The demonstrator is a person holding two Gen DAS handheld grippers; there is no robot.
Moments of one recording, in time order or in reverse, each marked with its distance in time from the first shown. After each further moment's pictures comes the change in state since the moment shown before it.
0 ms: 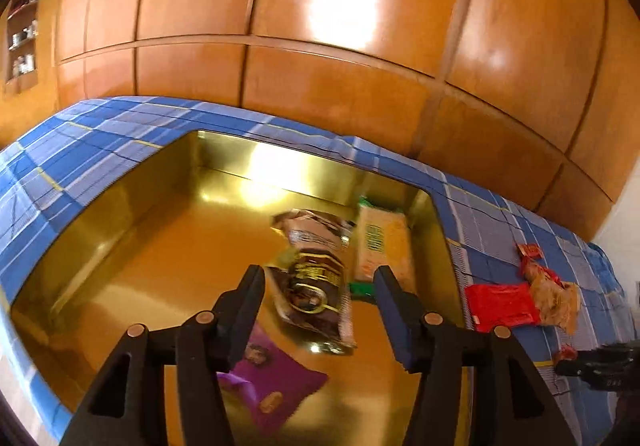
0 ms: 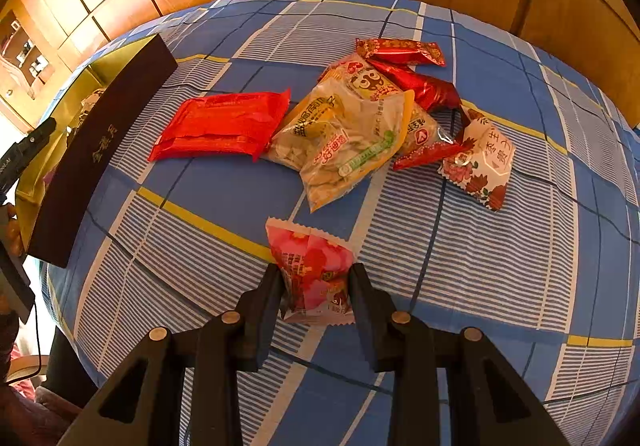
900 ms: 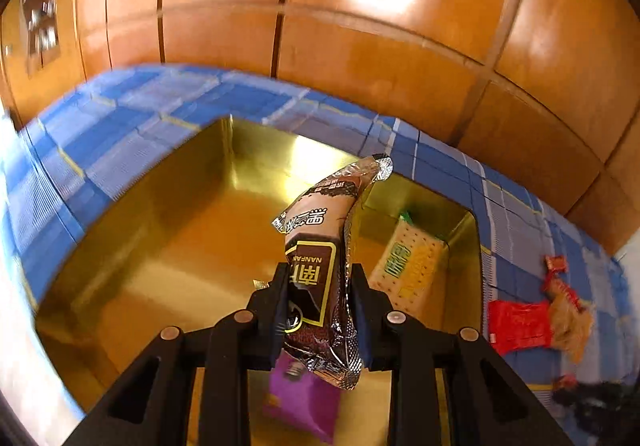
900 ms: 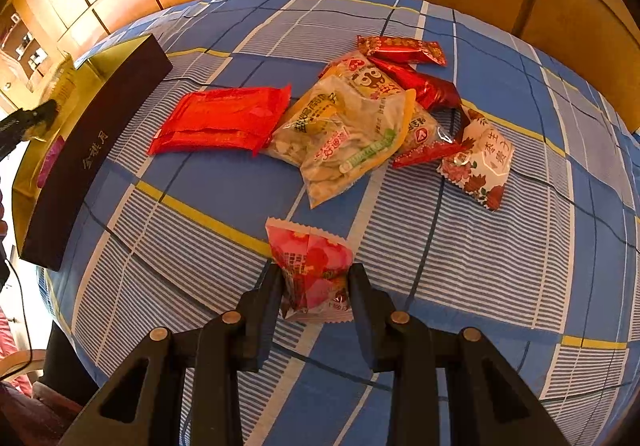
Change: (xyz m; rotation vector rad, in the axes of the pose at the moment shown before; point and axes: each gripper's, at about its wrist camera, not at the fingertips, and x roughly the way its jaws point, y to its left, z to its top) left arm 0.018 0.010 0.035 -0.088 0.164 0.134; right arm -0.002 -0.001 -0.001 -0.022 0.017 -0.009
